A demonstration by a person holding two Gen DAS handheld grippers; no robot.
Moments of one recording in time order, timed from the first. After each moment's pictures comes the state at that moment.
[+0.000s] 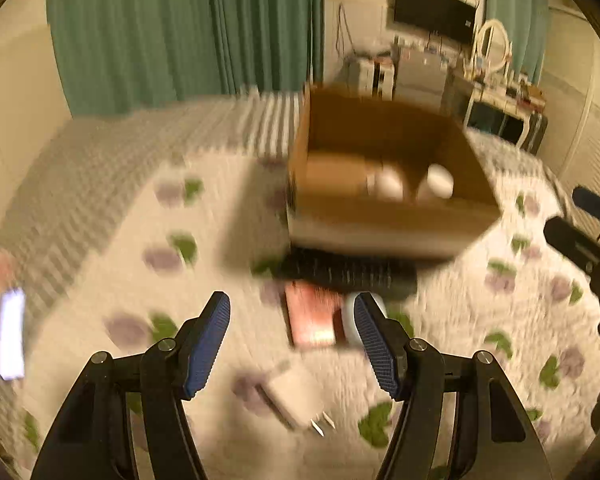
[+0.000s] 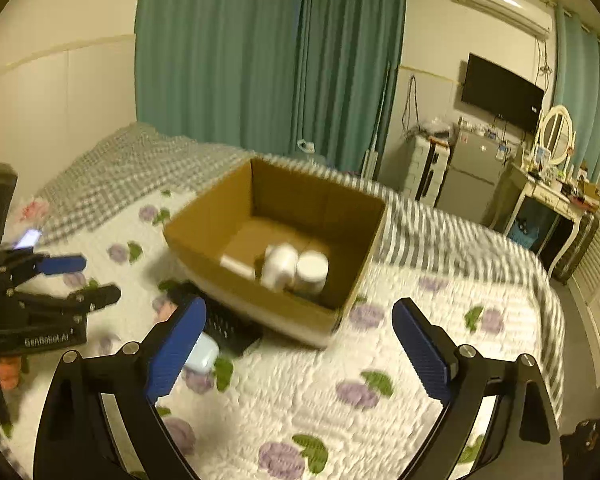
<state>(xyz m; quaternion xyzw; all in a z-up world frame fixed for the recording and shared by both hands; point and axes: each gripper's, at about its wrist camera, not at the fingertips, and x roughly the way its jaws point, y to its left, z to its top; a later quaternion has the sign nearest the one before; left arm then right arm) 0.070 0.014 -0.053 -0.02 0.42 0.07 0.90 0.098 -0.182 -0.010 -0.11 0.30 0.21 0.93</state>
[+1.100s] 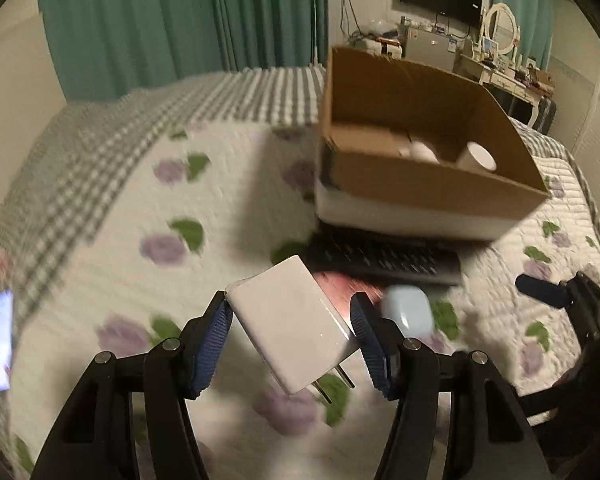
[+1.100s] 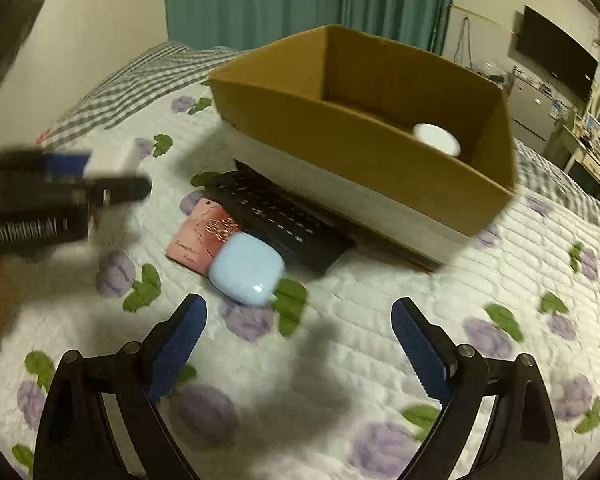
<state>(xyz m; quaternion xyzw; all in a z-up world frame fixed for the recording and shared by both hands) 0.091 0.041 -0.067 0.00 0.44 0.08 0.90 0.108 -0.105 -0.113 -0.14 0.40 0.27 0.86</state>
